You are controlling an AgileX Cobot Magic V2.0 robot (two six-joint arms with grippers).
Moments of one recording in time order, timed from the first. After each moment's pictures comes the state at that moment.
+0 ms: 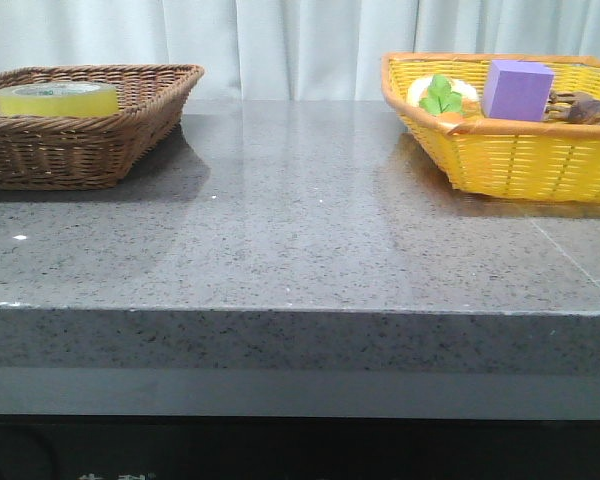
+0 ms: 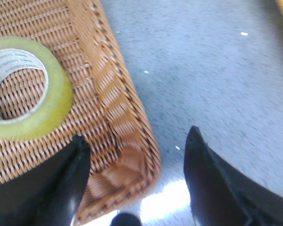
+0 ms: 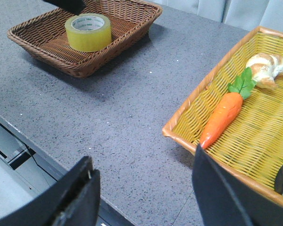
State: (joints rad) left arm -0.38 1.58 -1.72 -0.04 1.13 0.05; right arm 0.44 0.60 -0.88 0.18 0.72 -0.16
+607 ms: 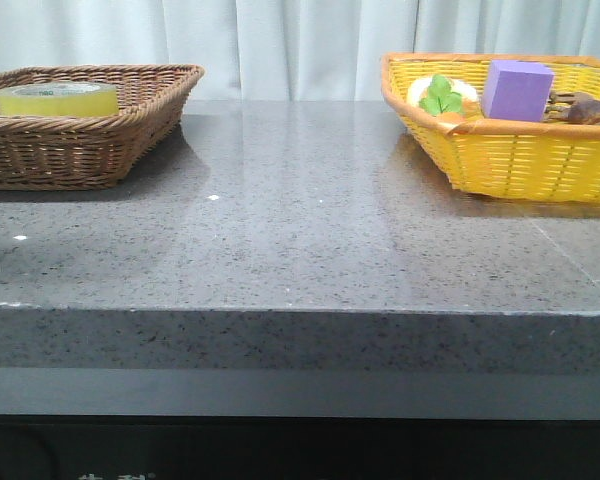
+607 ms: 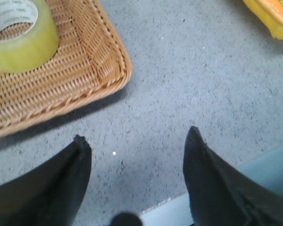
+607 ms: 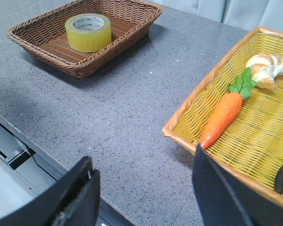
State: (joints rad) left arm -0.44 0.96 -1.05 -0.04 0.90 0.06; right arm 0.44 0.60 -0.88 0.18 0.72 -0.16
